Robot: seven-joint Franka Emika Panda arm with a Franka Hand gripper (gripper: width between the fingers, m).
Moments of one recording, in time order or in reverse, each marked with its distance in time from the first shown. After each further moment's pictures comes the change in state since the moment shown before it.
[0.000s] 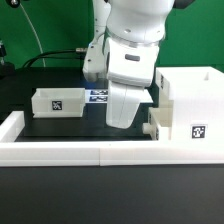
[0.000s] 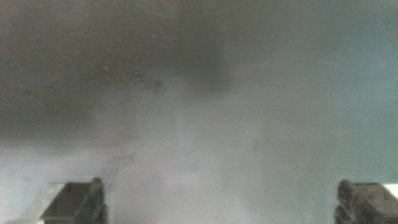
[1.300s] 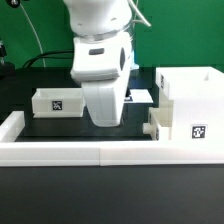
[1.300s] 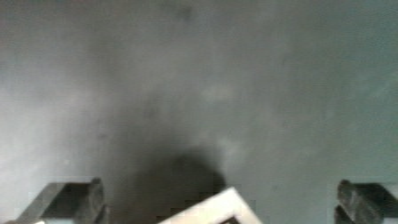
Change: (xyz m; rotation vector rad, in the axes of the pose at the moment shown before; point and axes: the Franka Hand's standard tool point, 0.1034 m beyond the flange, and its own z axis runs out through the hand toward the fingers) arm 0.013 0.019 -0.024 0.018 0.365 0.119
